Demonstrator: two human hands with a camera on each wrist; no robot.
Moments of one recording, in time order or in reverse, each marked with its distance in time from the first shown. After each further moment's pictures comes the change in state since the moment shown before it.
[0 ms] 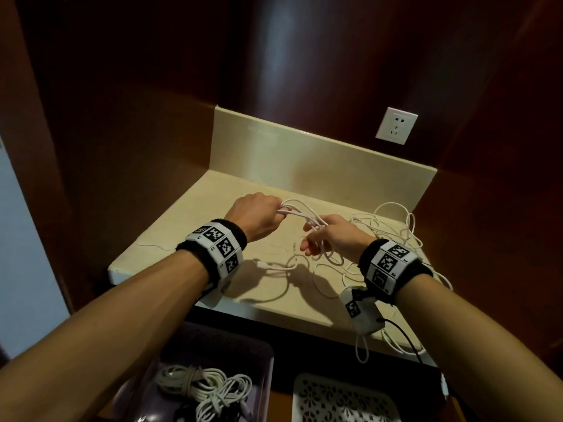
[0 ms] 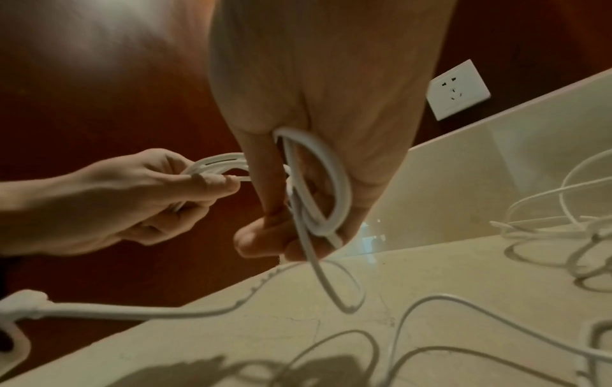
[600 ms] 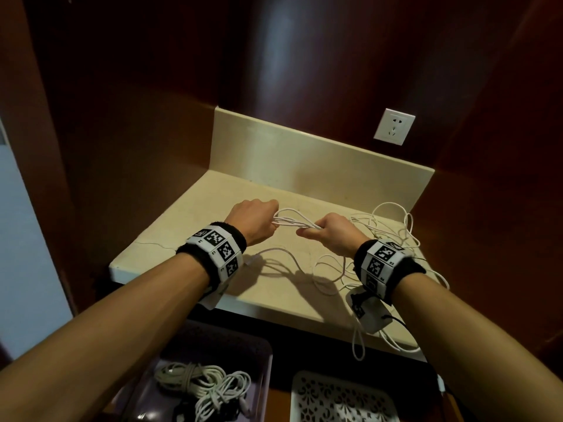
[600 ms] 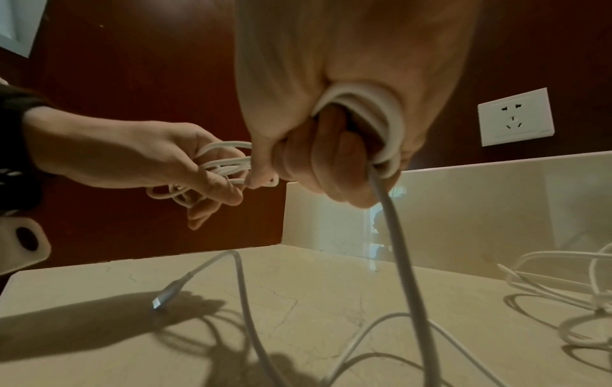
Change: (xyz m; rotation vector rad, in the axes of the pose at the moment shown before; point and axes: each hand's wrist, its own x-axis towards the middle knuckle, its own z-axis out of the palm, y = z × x) left_hand -0.011 0.002 0.001 0.029 -0.125 -0.017; right_hand -0.007 -0.008 0.001 -0.667 0.197 0.019
